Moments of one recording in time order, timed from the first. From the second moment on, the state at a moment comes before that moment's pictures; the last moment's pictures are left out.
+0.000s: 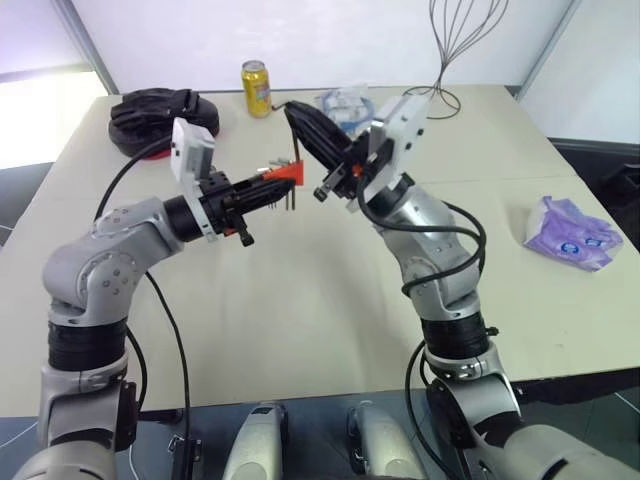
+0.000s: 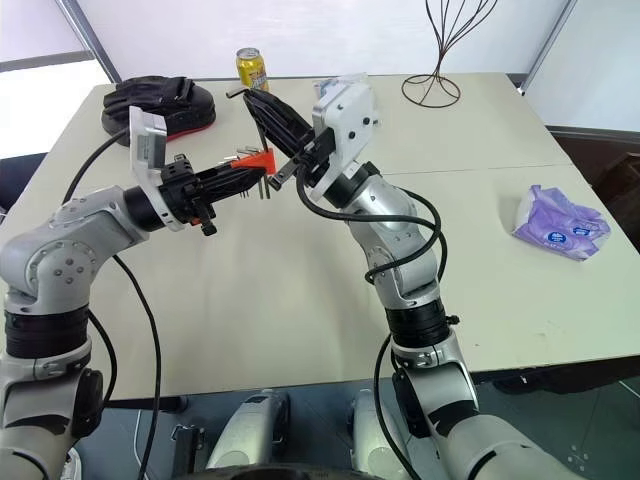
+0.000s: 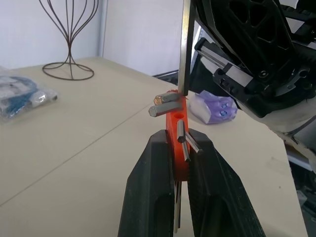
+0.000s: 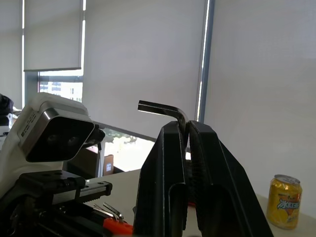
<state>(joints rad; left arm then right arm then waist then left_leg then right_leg) -0.60 0.58 0.16 -0.26 -0.85 0.81 -0.72 -0.72 -0.06 0.11 -0.15 0.35 0.20 0.50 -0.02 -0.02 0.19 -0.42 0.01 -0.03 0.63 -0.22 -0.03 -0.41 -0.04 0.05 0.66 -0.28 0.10</state>
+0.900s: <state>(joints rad) -0.60 0.58 0.16 -0.26 -0.85 0.82 -0.72 -0.71 -0.06 0.10 -0.11 0.35 0.20 0.50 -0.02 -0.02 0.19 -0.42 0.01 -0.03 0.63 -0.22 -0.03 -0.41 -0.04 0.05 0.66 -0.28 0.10</state>
